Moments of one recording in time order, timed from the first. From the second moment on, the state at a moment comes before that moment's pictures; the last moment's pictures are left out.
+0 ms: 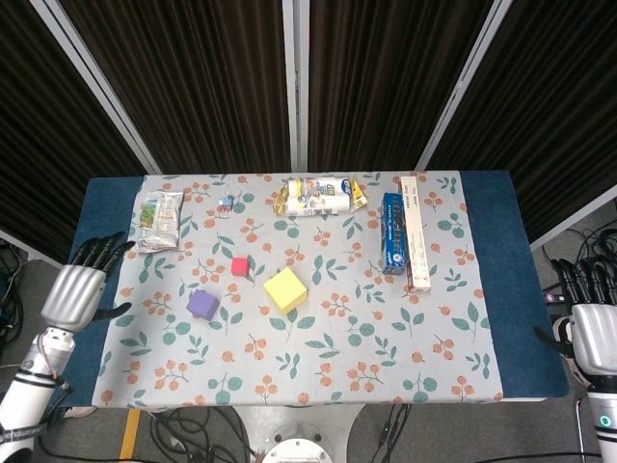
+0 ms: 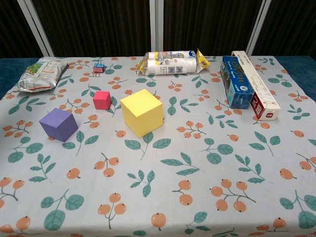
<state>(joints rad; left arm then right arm) -0.34 -1.15 -0.13 -1.61 1.51 1.26 0.03 0.10 -1.03 0.12 -1.65 -1.46 1.47 -0.07</state>
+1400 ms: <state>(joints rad) -1.00 -1.60 0.01 -1.01 1.87 0.90 -0.15 0.12 -0.99 0.11 -1.70 -1.42 1.44 -0.10</state>
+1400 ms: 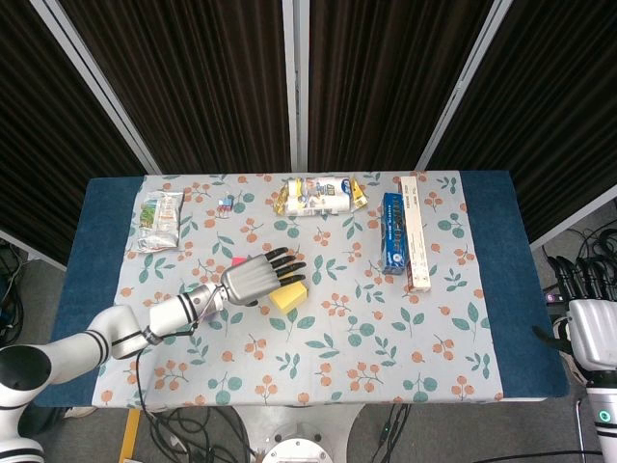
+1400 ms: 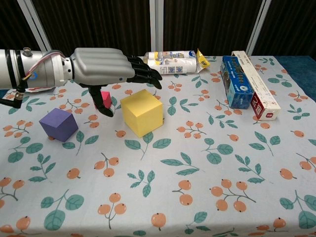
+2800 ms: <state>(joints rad) -1.00 -1.62 -0.07 -1.18 1.47 0.78 -0.02 0.12 -1.00 0.11 -1.69 -1.41 1.44 -0.08</state>
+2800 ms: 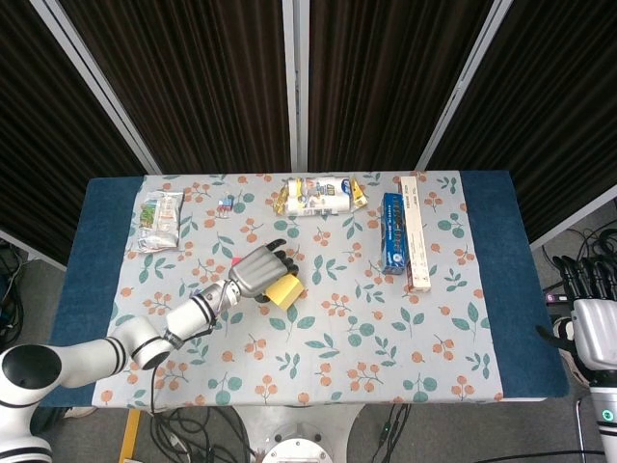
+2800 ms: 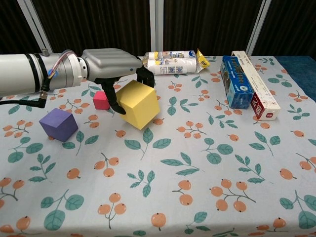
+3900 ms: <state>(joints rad) -1.10 -1.63 -0.13 -1.57 0.47 0.95 0.80 0.09 -0.99 0.10 -1.66 -1.43 1.46 -0.03</state>
